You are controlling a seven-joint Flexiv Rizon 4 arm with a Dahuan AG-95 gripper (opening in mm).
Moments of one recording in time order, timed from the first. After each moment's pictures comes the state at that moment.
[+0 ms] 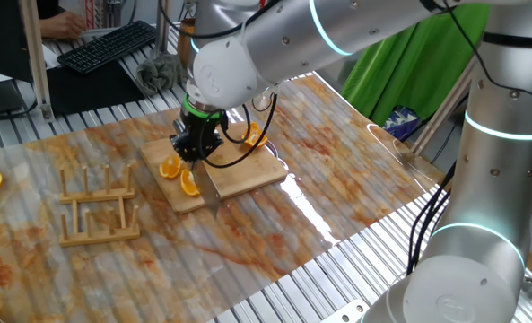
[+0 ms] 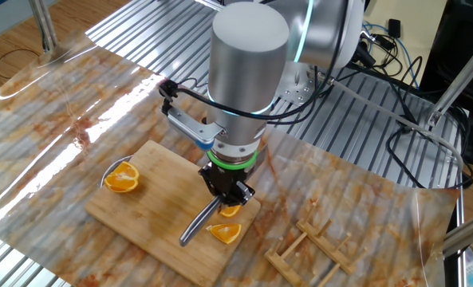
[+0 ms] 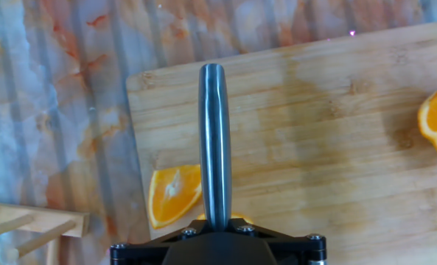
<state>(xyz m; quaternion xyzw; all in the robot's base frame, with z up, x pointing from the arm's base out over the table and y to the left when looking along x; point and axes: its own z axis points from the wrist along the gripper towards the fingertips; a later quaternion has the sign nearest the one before) 0.565 0.089 0.056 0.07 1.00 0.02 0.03</state>
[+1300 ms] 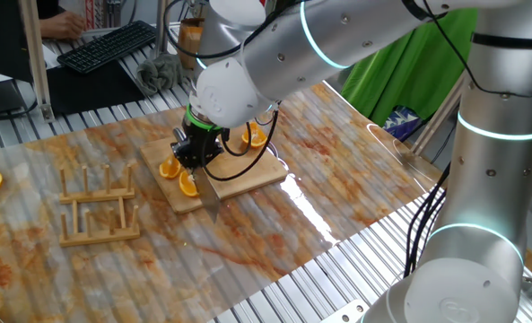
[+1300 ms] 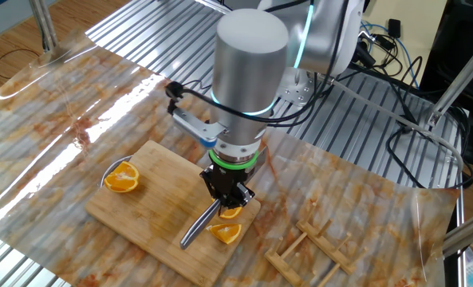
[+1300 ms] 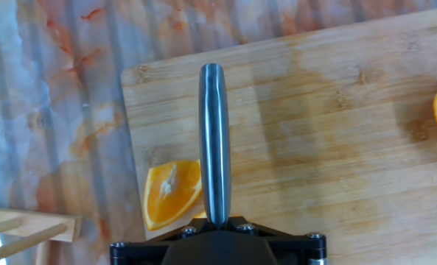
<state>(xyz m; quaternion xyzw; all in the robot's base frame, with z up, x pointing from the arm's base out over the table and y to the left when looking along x) 0.560 0.089 0.038 0.08 0.99 0.02 0.06</state>
